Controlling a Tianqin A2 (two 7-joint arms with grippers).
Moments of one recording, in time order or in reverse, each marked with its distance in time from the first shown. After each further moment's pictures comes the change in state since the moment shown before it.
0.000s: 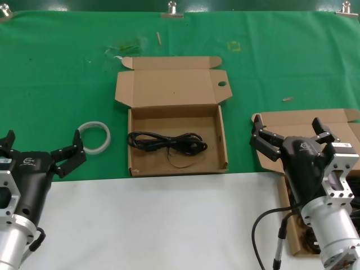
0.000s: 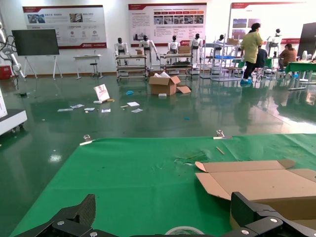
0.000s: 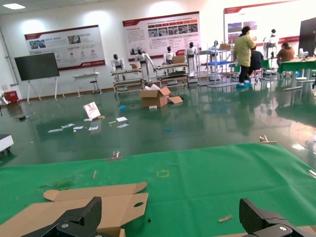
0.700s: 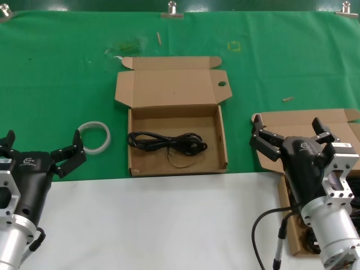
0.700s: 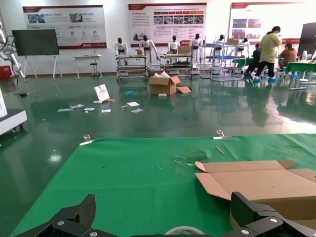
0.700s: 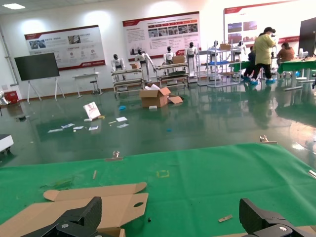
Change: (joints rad) left arm 0.000 0.000 0.000 0.000 0.000 0.000 0.000; right arm 0.000 0.000 0.000 0.000 0.000 0.000 0.000
